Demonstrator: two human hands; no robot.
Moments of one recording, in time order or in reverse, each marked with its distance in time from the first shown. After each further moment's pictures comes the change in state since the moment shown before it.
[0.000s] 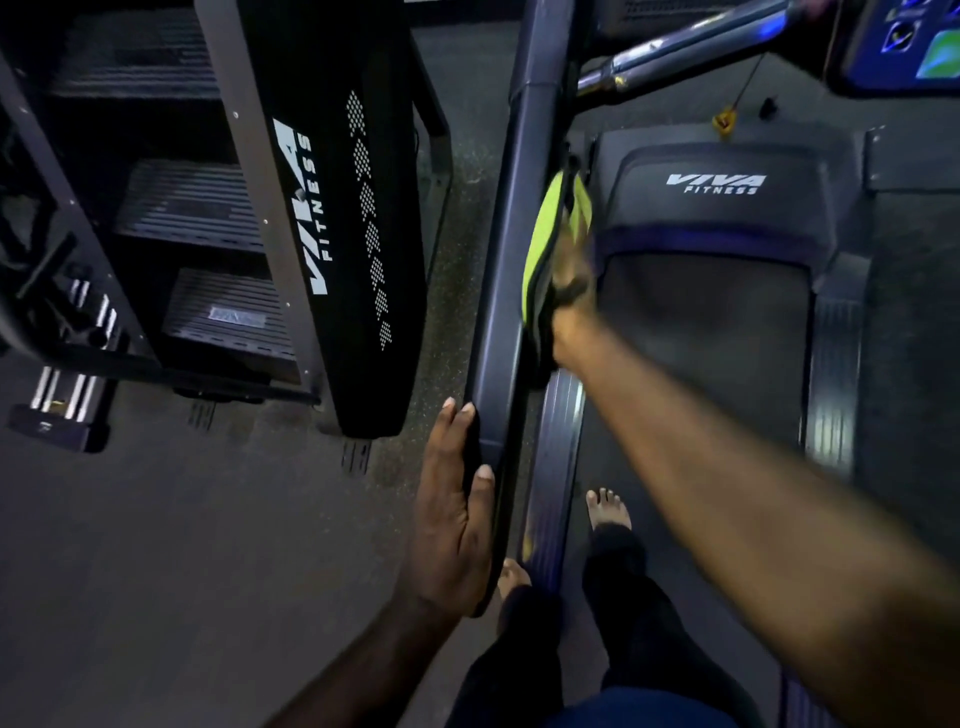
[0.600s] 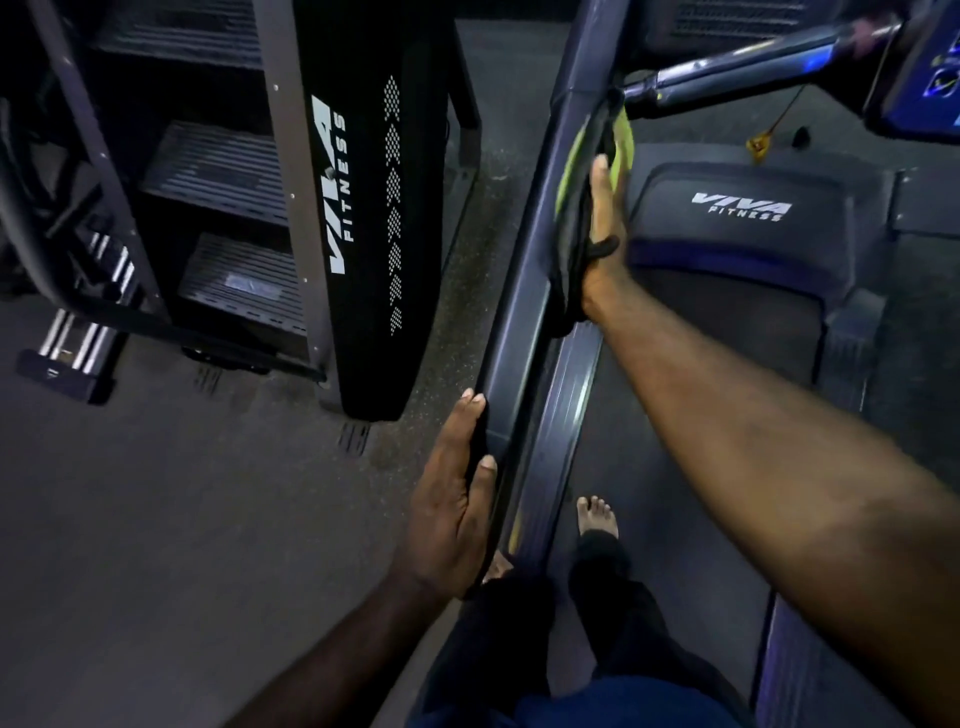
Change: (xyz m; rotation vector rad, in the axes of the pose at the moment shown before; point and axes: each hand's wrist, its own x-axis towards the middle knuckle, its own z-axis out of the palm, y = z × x) left_hand -0.003 0.000 -0.001 -0.072 -0.007 -0.041; right_hand 0.075 -0.020 0.009 -0.114 -0.109 -0.267
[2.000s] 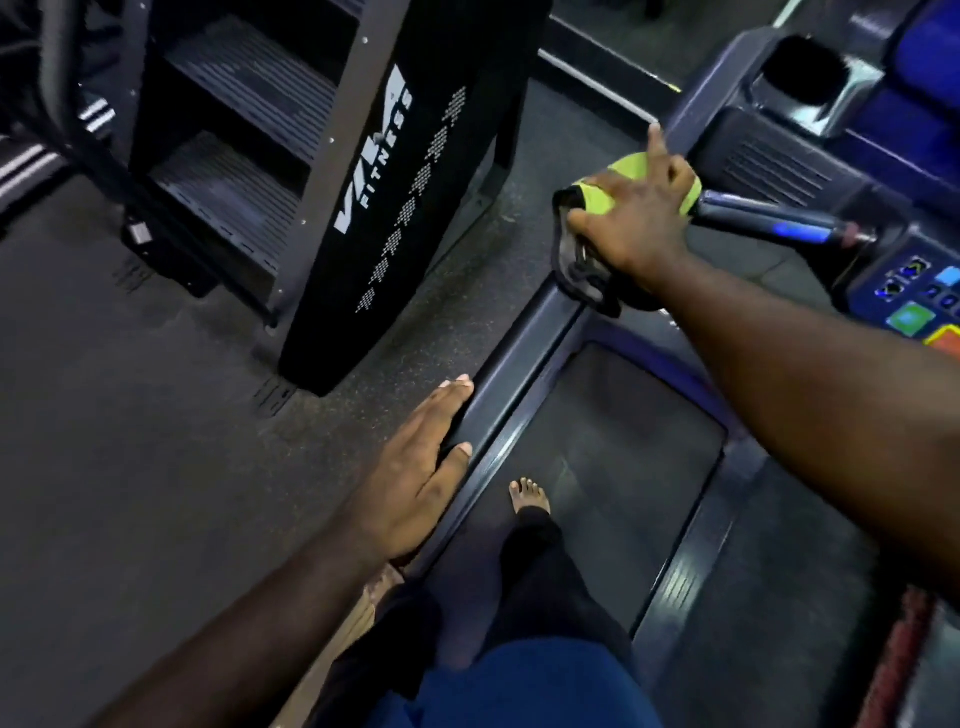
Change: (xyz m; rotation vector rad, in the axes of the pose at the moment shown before) left_hand -0.007 -0.006 -0.003 -0.024 0.002 -0.029; right_hand 0.009 -0.113 0.027 -1.647 -0.249 -0.469
